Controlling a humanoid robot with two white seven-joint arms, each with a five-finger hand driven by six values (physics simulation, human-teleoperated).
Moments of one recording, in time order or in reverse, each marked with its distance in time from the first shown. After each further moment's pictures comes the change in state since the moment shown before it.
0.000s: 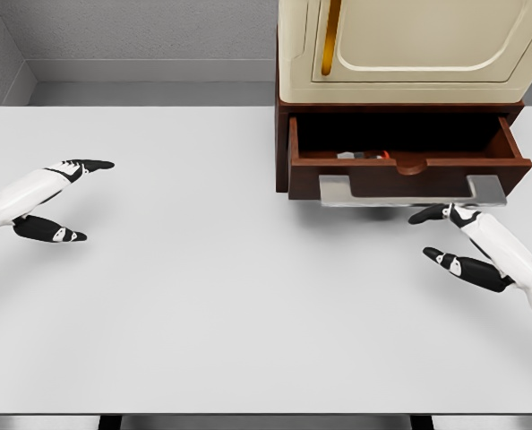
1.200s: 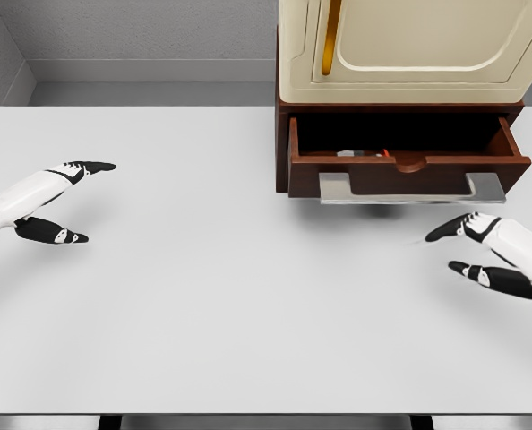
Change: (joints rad) left arm 0.003 -0.002 -0.004 0.001 0.001 -0.001 0.000; right arm 0.057 -0.246 0.010 -0.050 -0.021 0.001 -0.027
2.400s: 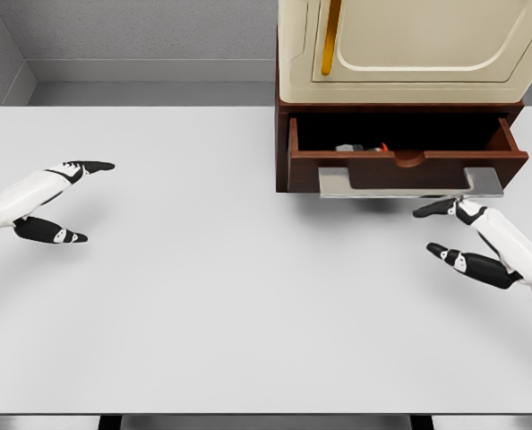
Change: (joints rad) left arm 0.002 0.000 0.003 0.000 0.004 0.001 0.000; right arm -0.049 0.215 0.004 0.025 -0.043 -0.004 -0.005
